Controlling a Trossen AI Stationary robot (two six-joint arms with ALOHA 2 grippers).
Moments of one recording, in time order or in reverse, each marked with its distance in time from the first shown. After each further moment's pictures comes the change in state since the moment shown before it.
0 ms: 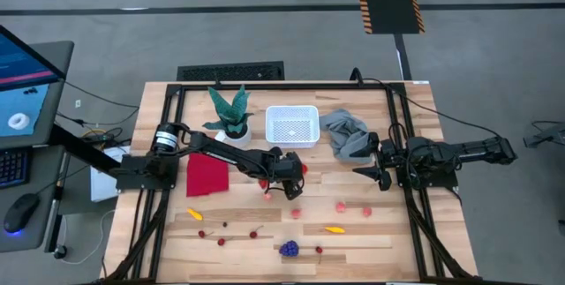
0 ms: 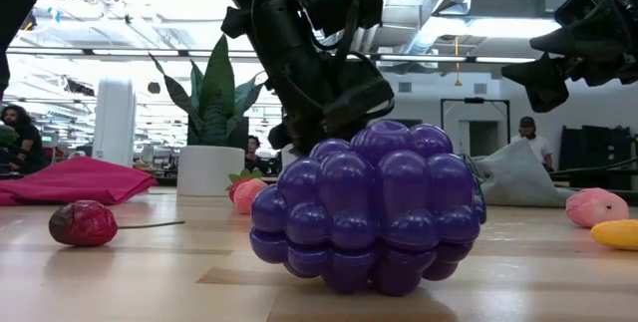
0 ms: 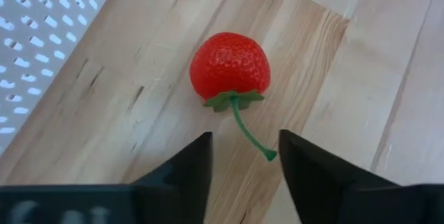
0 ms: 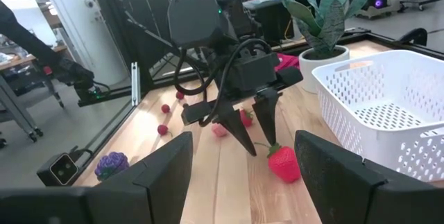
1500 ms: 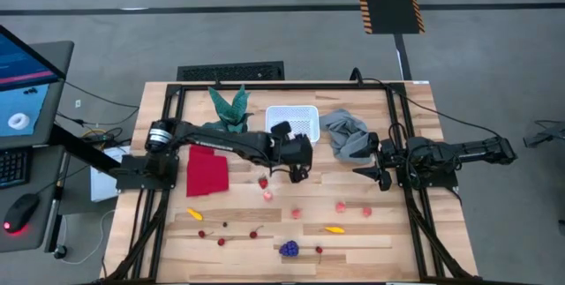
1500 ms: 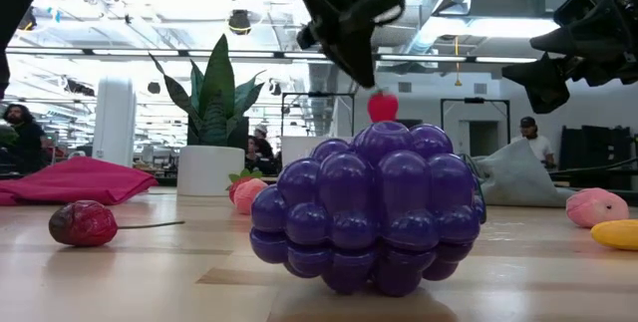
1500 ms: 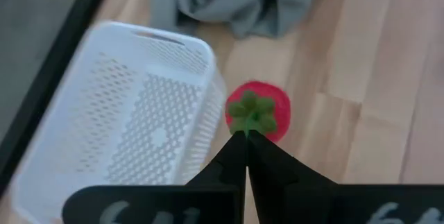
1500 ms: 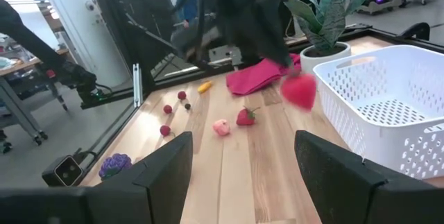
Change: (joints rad) left arm 0.024 -0.062 0.378 -0.404 -0.219 0.276; right arm 0.000 0.000 0.000 -0.004 0.000 0.024
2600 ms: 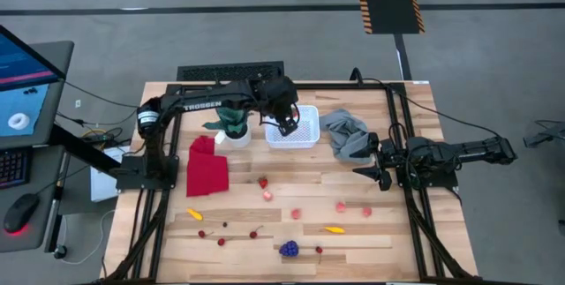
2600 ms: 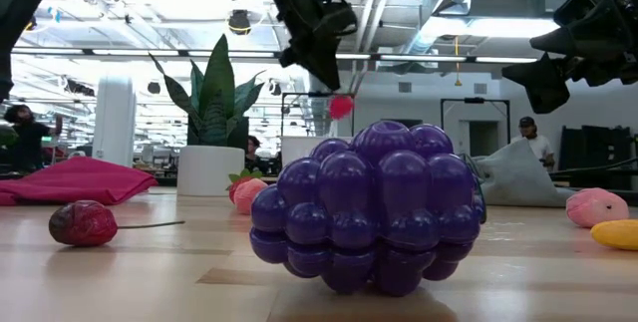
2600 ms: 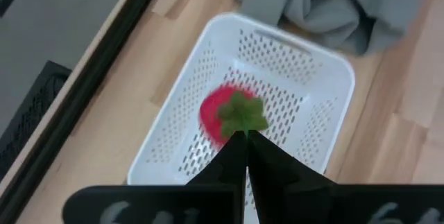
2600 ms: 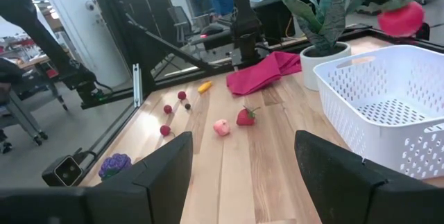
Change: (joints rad) left arm 0.370 -0.090 0.003 -0.058 0.350 0.110; right arm 0.000 0.000 0.000 0.000 0.000 0.000
